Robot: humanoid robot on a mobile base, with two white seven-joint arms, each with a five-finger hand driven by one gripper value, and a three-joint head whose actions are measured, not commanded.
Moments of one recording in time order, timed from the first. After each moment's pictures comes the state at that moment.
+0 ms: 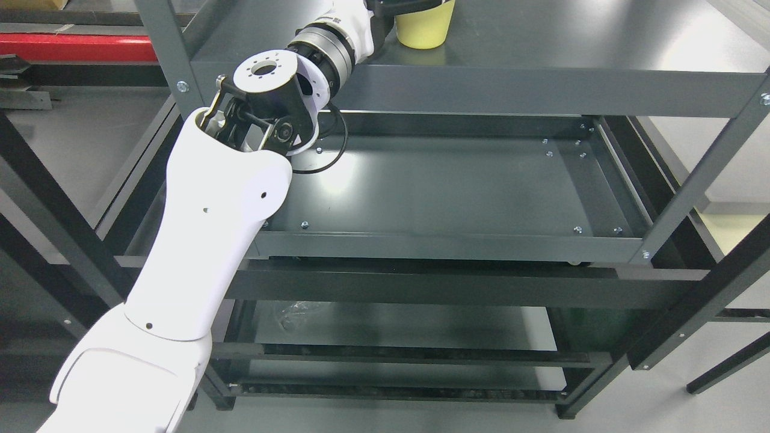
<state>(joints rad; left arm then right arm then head) -1.22 0.00 -0.43 -1.35 0.67 0.56 0.24 0.00 0.00 0.00 -0.24 0.00 0.09 -0.12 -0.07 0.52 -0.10</state>
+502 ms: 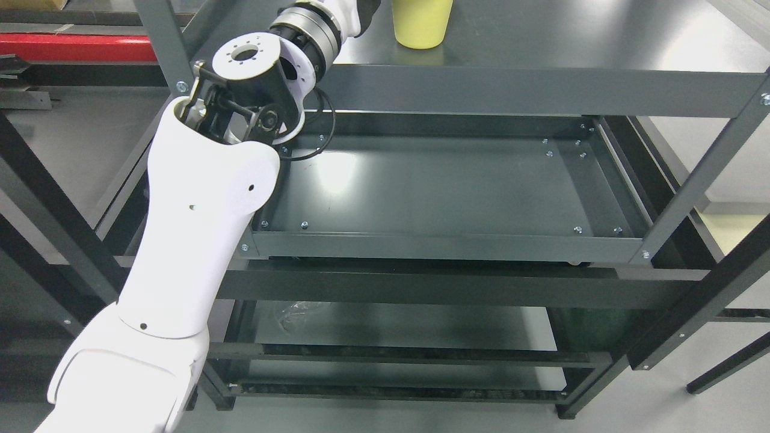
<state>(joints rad) -1.23 0.00 -0.36 -1.42 0.62 0.61 0.23 0.00 0.00 0.00 -0.24 0.00 0.09 -0.12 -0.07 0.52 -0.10</state>
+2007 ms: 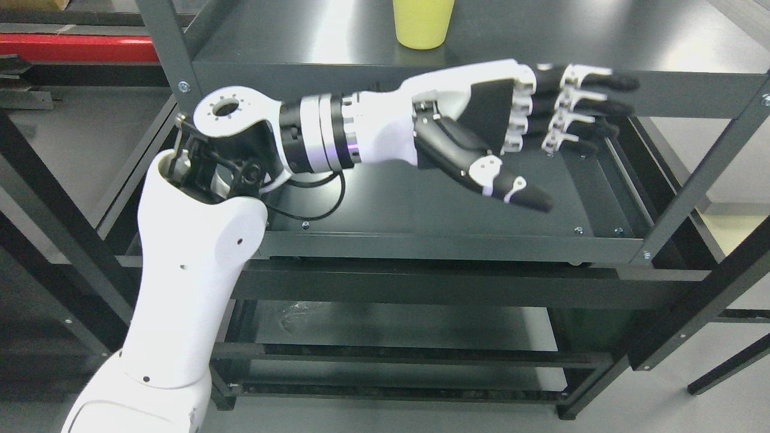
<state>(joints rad) -1.03 0.00 -0.35 -1.61 0.56 0.68 -0.92 0.00 0.00 0.00 -0.24 0.00 0.09 -0.12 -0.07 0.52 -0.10</state>
